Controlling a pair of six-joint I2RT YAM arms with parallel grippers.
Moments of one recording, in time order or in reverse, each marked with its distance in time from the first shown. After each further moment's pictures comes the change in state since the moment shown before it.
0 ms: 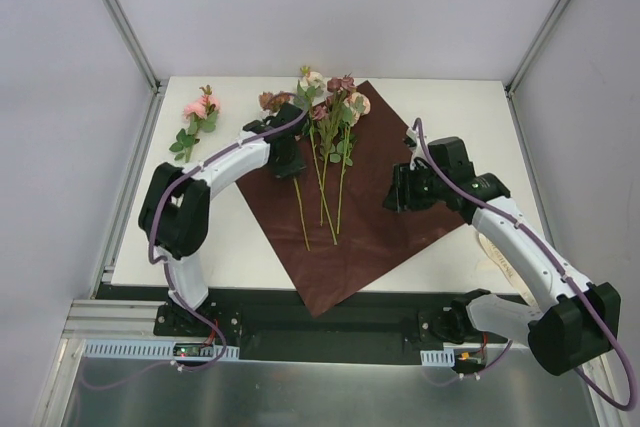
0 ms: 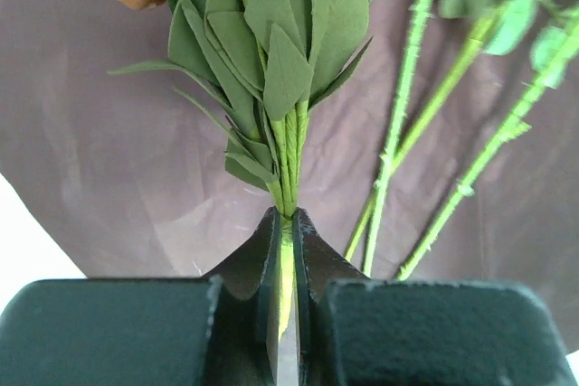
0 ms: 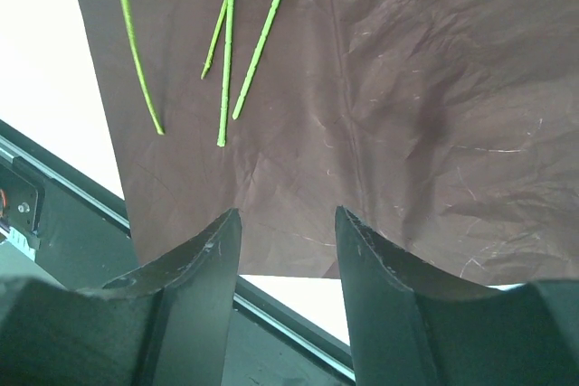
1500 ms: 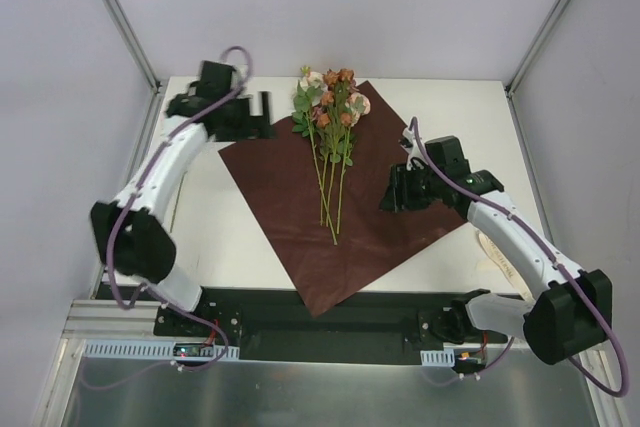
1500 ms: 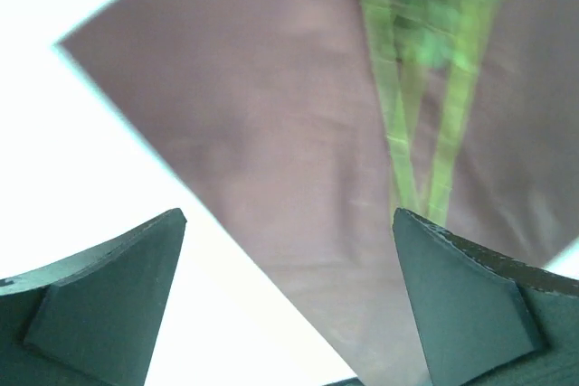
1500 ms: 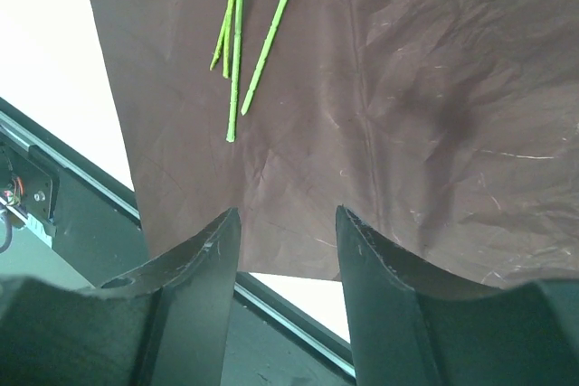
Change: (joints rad) left arm 0.197 -0.187 0.212 -0.138 0.294 0.523; right arm -0.020 0.051 -0.007 0.017 -0.065 0.002
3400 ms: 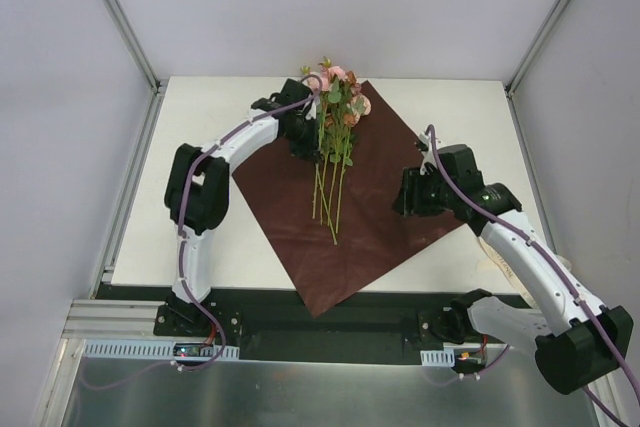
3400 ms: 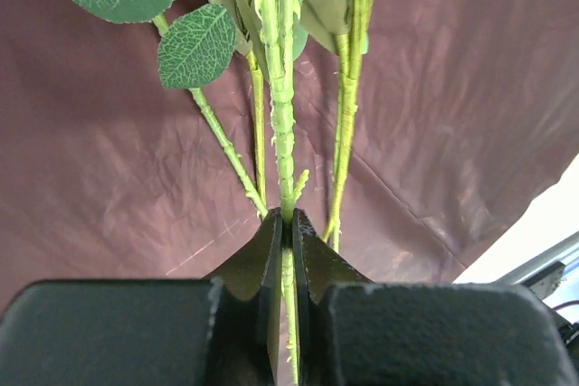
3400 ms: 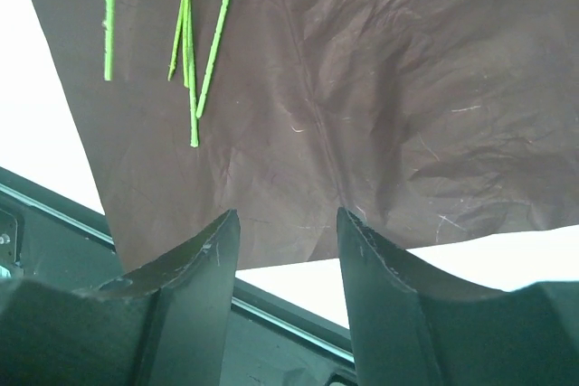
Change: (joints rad) left arm -0.137 0.366 0.107 0.141 0.136 -0.172; right arm 0.033 -0.150 -0.013 -0.075 0.196 0.063
